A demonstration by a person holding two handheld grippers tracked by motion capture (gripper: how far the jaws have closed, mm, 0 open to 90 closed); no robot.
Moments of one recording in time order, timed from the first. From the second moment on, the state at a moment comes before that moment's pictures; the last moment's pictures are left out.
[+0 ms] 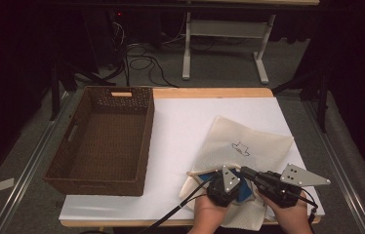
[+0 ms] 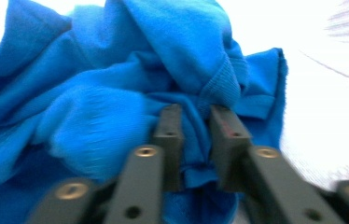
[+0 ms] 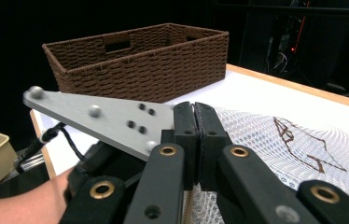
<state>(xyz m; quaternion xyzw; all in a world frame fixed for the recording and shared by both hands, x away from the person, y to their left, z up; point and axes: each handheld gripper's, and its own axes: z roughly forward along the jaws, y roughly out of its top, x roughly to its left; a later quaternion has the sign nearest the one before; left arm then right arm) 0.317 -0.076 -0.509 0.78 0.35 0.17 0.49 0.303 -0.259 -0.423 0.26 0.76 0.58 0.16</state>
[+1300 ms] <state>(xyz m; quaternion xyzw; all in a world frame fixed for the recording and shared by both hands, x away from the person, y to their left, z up) 0.300 -0.030 -0.506 0.79 0.38 0.17 0.45 0.303 -0.257 -0.426 0.26 0.76 0.57 0.17</state>
